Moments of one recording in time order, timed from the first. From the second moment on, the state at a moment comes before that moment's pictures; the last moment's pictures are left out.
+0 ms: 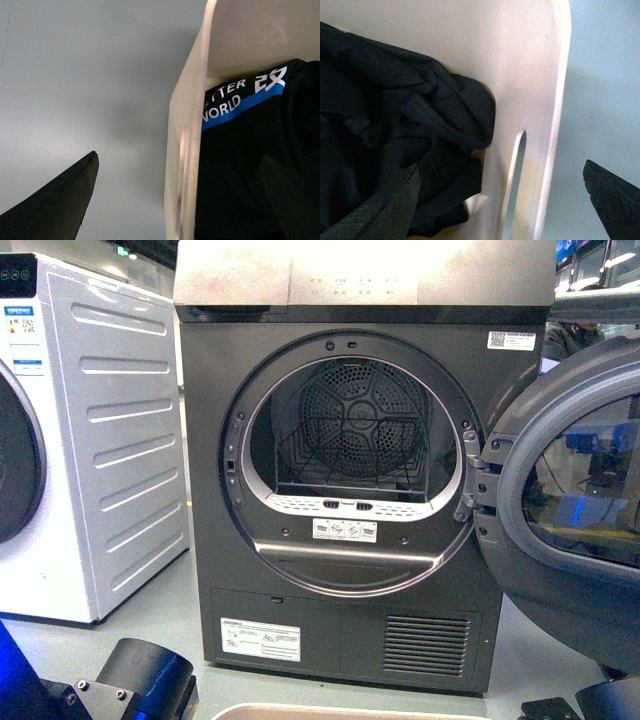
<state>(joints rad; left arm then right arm) -0.24 2.34 1.09 0.32 -0.10 -0.19 0.11 2.25 0.87 0.46 0.01 -0.06</state>
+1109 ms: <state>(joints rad) -0.24 2.26 1.04 0.34 -0.13 -0.18 0.05 2.18 0.90 0.33 -0.02 0.03</state>
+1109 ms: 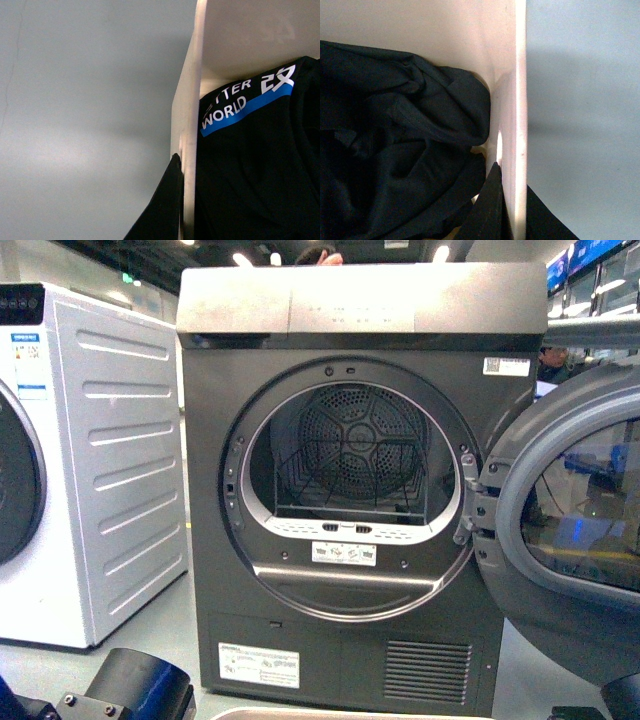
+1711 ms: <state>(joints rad) -0.24 2.00 0.94 0.29 -0.12 -0.15 0.07 1.91 0.74 0.33 -0.08 0.04</state>
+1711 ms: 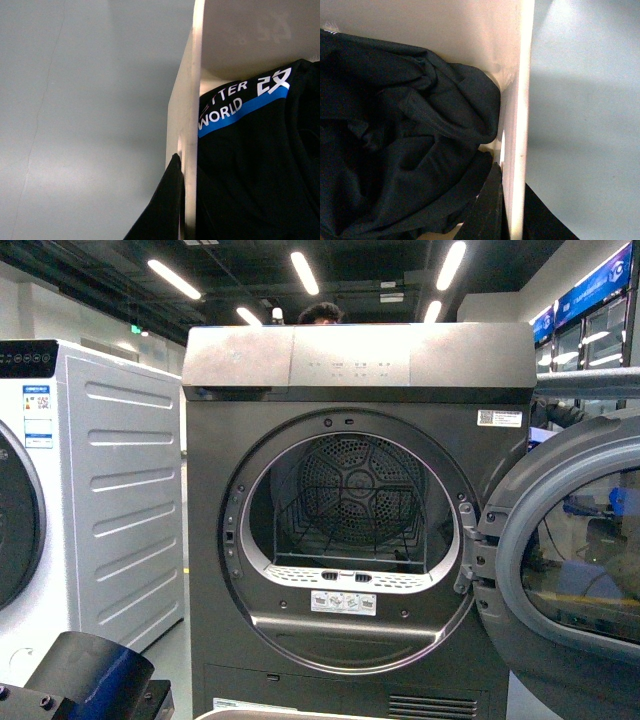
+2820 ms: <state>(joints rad) -0.24 2.00 0.93 0.29 -0.12 -0.15 0.07 1.91 0.74 0.33 -0.07 0.05</state>
